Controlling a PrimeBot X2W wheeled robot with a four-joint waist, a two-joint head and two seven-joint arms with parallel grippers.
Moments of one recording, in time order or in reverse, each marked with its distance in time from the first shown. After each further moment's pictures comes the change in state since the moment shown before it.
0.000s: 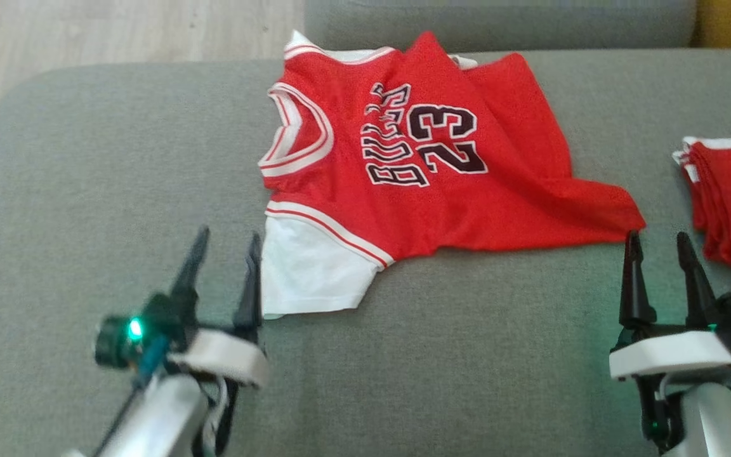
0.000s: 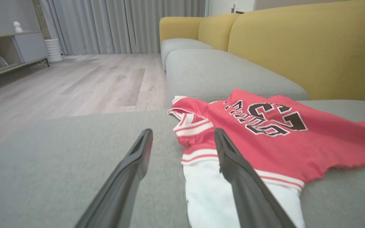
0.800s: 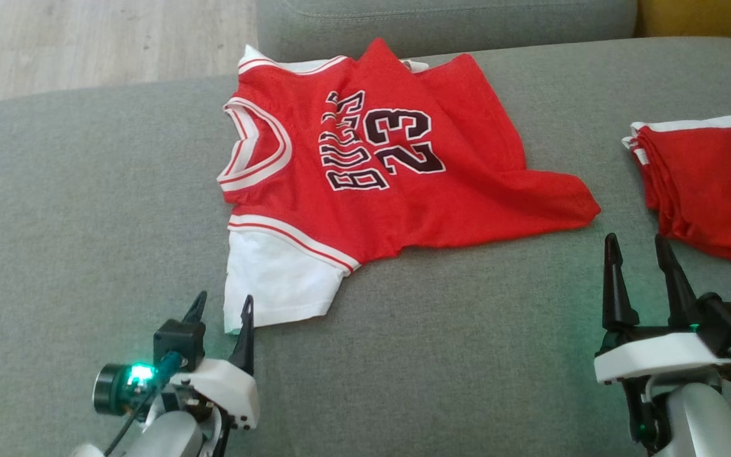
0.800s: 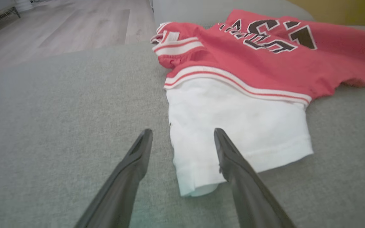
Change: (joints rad) left arm 0.068 -0.021 0.012 0.120 0.029 -0.001 0.146; right arm 0.003 0.000 0.049 0.008 0.001 0.000 0.000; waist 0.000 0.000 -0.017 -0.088
